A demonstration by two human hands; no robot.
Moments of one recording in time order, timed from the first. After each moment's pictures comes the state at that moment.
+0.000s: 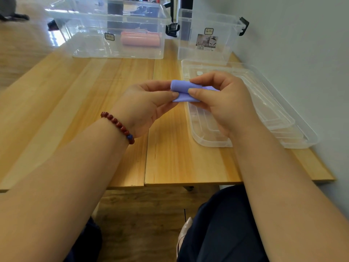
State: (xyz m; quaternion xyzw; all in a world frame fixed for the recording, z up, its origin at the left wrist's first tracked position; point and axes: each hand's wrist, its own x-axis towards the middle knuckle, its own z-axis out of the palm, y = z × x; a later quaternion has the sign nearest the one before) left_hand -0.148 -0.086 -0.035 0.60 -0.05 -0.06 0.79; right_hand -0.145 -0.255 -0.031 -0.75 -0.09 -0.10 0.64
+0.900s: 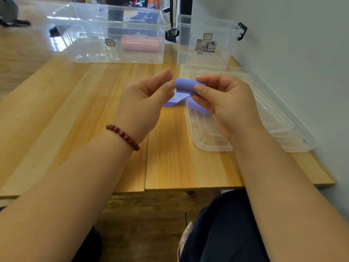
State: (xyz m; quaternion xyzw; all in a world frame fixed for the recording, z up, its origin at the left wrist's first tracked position) left_hand -0.149 -0.092 -0.041 0.69 -0.06 0.13 0.71; right_hand -0.144 -0.255 -0.027 -0.69 -0.05 -0.11 0.72
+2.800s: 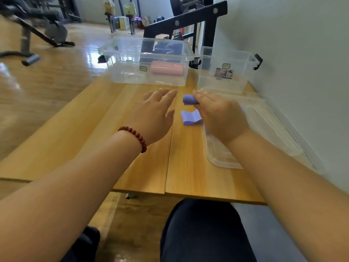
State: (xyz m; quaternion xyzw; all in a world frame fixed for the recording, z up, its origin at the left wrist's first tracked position) left_hand -0.148 -0.047 -0.019 0.97 -0.11 0.20 0.12; right_hand -0.097 -0.243 -0.032 -0.78 -0.39 -0.48 0.10
